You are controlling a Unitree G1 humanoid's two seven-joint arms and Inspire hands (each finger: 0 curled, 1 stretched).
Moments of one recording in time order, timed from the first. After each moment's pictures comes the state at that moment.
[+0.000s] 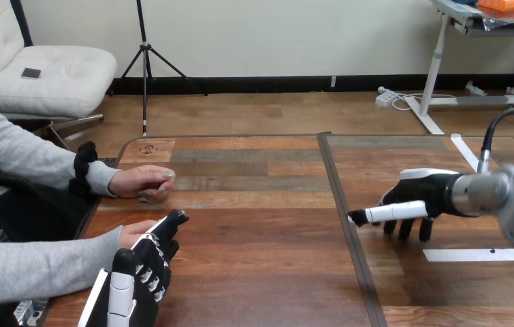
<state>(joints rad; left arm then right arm) 0.32 0.08 0.02 0.26 -0.40 -0.59 -0.50 -0.84 -0.57 0.39 1.01 -0.59 -0.08 0.72</state>
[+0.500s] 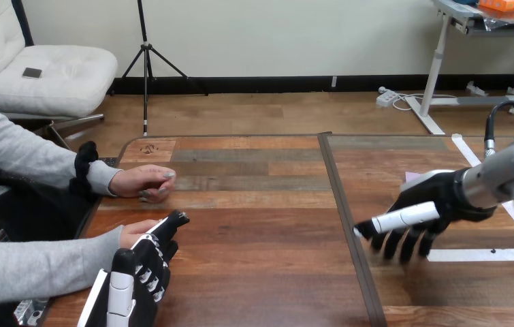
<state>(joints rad) 0.32 0.09 0.02 0.26 -0.40 -0.58 -0.49 -0.85 -0.64 0.38 0.86 -0.49 -0.03 1.13</state>
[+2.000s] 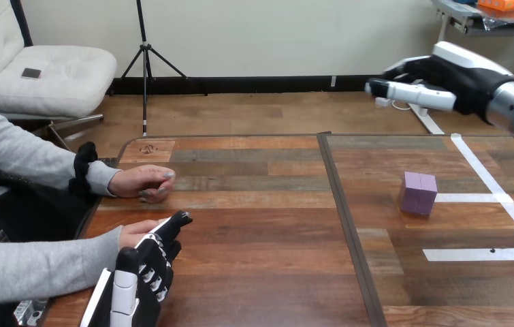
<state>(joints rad) 0.32 0.08 0.02 0.26 -0.39 -0.57 -0.50 -0.99 -0.65 0.26 1.07 -0.48 -0.26 0.34</state>
